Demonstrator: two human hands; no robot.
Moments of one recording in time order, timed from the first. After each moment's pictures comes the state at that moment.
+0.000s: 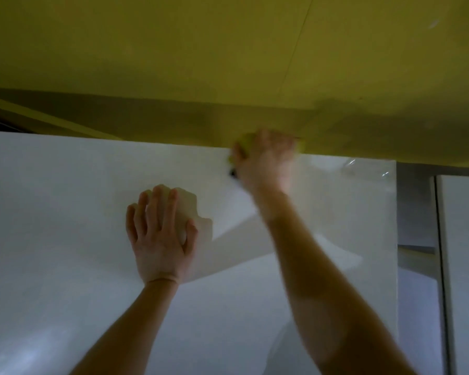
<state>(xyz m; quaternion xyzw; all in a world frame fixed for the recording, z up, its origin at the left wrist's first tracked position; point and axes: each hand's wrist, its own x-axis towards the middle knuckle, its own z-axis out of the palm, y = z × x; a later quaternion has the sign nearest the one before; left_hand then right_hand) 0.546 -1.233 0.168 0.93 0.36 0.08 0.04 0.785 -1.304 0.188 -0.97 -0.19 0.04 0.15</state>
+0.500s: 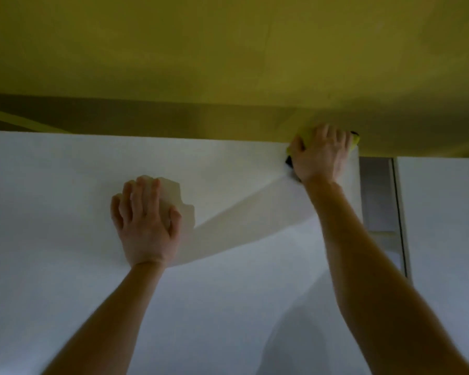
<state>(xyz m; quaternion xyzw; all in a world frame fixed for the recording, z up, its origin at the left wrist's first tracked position) 0.551 -1.232 0.170 0.93 0.36 0.05 0.02 0.856 -1.430 0.193 -0.99 -0.12 -0.03 0.08</state>
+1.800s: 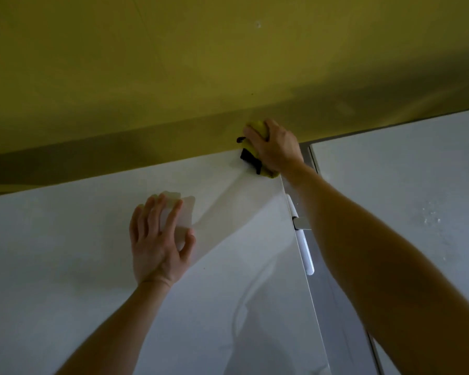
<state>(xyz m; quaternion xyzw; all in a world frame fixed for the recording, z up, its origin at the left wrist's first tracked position) 0.642 -1.337 0.172 0.98 0.16 0.08 0.08 0.945 -1.525 0.181 -0.94 -0.13 0.14 0.28</state>
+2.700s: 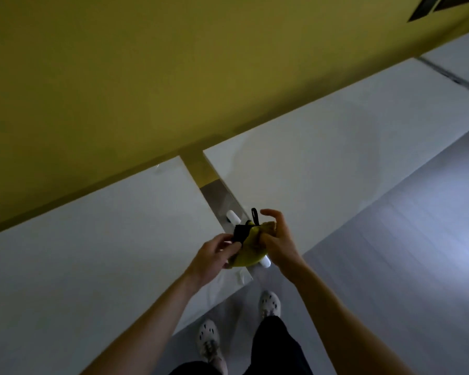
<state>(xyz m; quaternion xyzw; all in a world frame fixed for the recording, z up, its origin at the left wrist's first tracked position) 0.546 -1.578 0.321 0.73 0.09 -0.29 0.61 0.565 -1.780 0.349 -0.78 0.17 0.18 0.58</state>
